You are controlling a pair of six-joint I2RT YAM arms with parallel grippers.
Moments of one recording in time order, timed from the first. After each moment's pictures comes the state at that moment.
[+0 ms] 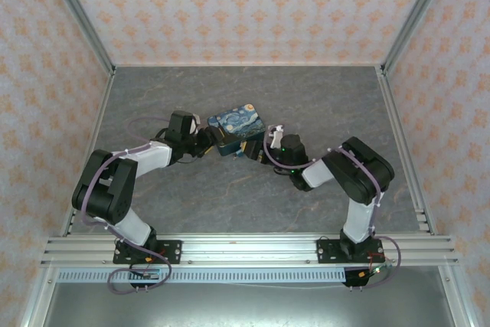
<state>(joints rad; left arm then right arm) -0.25 1.60 0.76 0.04 0.40 -0.93 0.61 1.86 0.59 0.95 -0.37 0.84</state>
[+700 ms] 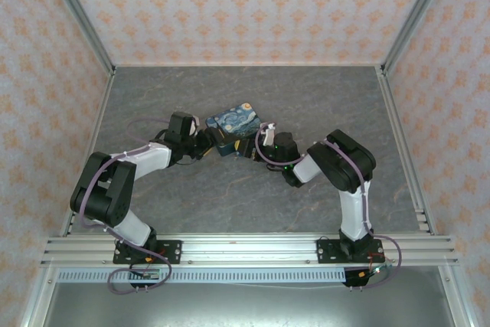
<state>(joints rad) -0.26 1.58 0.75 0.02 0.38 -0.94 0.62 2.02 0.68 1.07 -0.42 0.85</state>
